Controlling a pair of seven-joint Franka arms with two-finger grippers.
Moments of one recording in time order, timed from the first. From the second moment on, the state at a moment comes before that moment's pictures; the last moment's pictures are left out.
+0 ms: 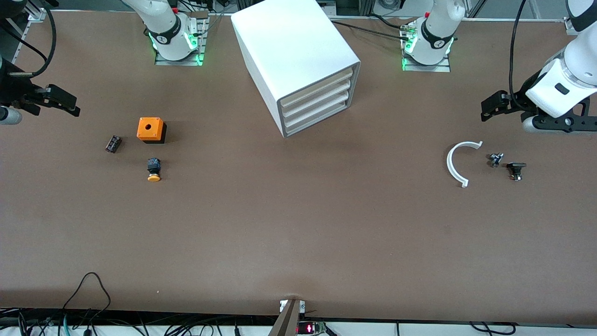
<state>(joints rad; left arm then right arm) -0.09 0.00 0.02 -1.66 -0.01 1.59 -0.06 0.07 -0.03 -0.11 -1.69 -0.02 1.62 -0.02</state>
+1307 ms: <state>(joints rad) -0.25 0.43 -0.13 -1.90 -0.78 1.64 0.07 0.06 0.11 0.00 -1.68 -0.02 1.83 -0.01</state>
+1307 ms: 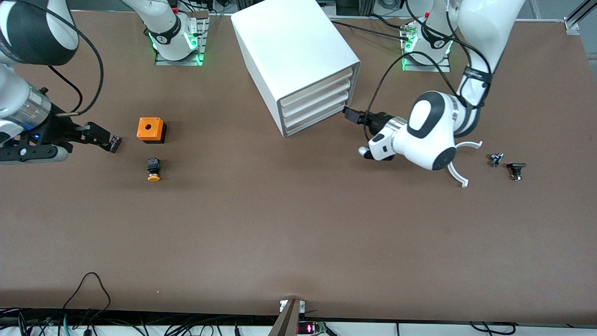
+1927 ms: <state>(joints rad) -0.24 0.44 -0.14 -2.06 -0.95 1.66 0.54 0.12 0.15 0.00 -1.67 -0.02 1.85 -0.02</state>
